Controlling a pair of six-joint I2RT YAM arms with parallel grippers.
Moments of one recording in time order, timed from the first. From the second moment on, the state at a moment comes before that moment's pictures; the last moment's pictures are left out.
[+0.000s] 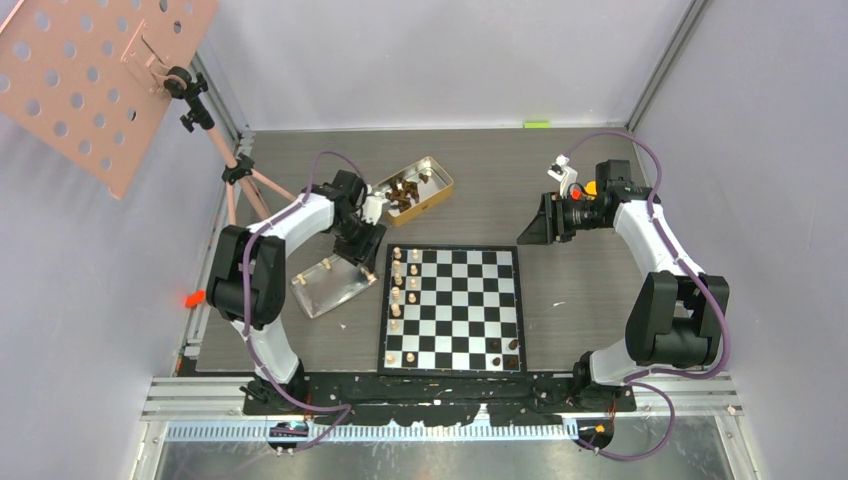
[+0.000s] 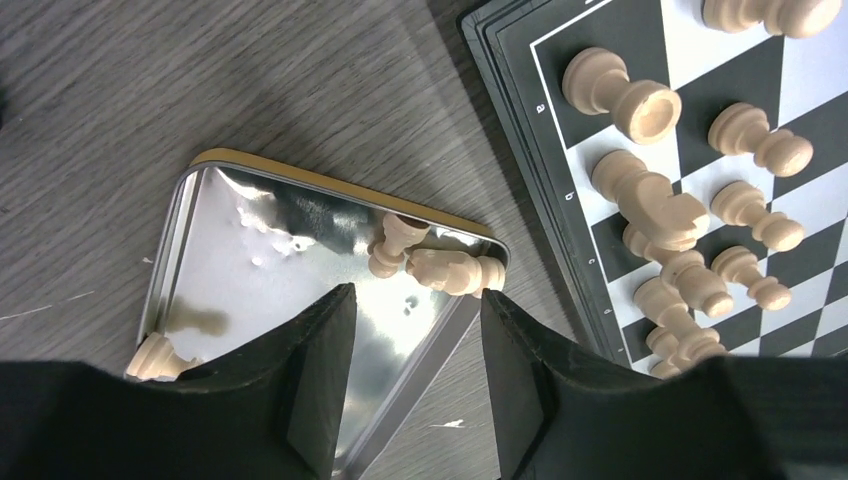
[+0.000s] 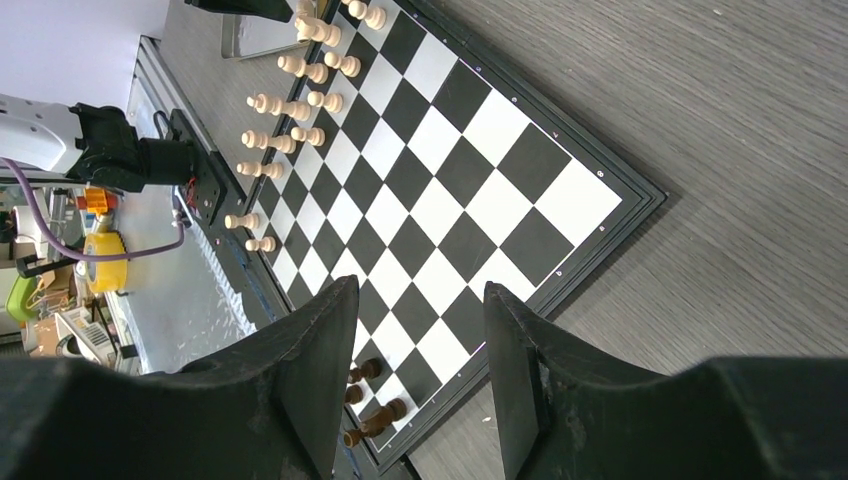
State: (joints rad) left arm -0.32 1.78 1.23 -0.79 0.26 0.15; right arm -0.09 1.49 1.12 -0.80 -0.97 -0.28
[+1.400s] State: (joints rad) left arm -0.32 1.75 1.16 -0.79 0.20 0.16; right arm -0.09 1.51 1.12 -0.85 -0.97 -0.31
